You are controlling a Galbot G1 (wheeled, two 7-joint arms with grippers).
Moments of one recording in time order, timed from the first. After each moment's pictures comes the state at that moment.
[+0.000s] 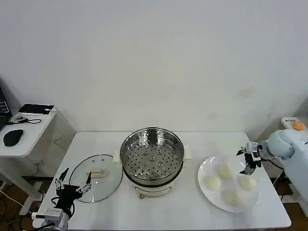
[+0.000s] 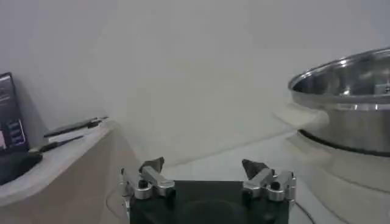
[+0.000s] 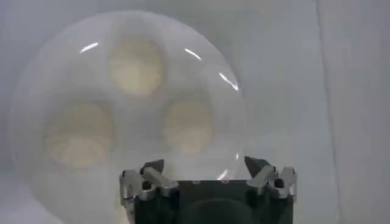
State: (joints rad) left arm 1.64 -1.27 -0.72 -2.05 -0.04 0.11 0.03; right arm -0.47 0.67 -0.08 1.34 -0.41 -0.18 -1.23
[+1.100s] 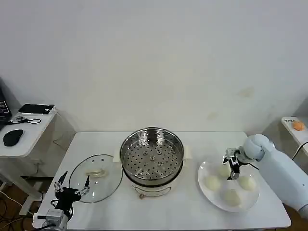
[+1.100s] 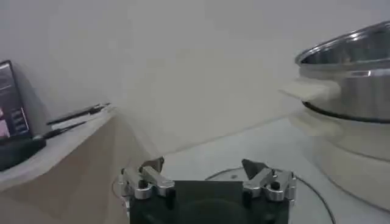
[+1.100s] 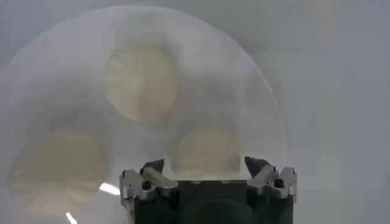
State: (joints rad) left arm 1.63 -1.27 -0.73 -2.00 -0.02 0.11 0.02; right arm -0.44 0.78 -0.16 1.21 -0.50 -0.17 -1.22
